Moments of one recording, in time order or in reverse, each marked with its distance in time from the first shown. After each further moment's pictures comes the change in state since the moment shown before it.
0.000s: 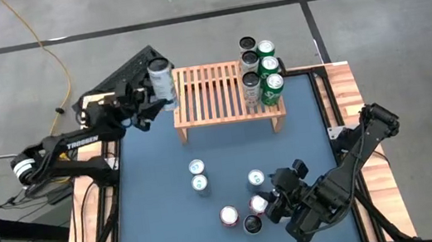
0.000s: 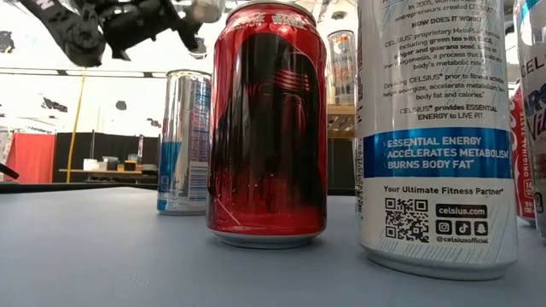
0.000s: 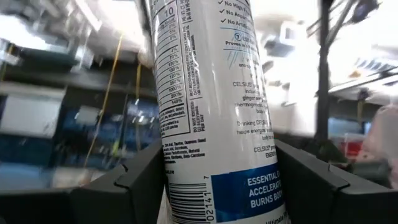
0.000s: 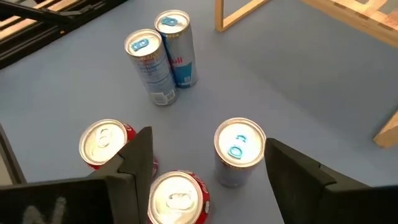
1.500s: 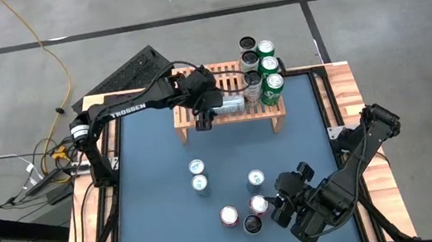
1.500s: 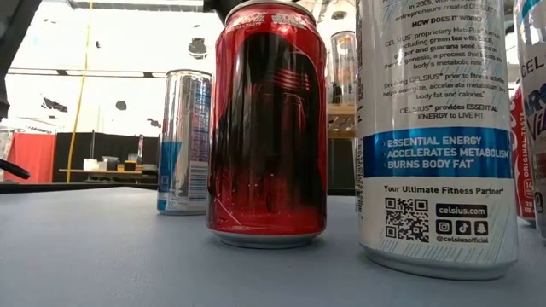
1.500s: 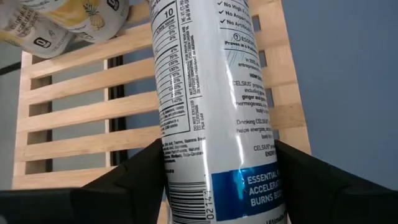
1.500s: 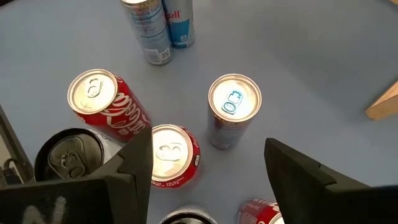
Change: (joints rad) left arm -0.331 0.644 1.186 -2.211 -0.629 1.112; right arm 0.034 0.000 0.000 -0.082 -0.123 0.012
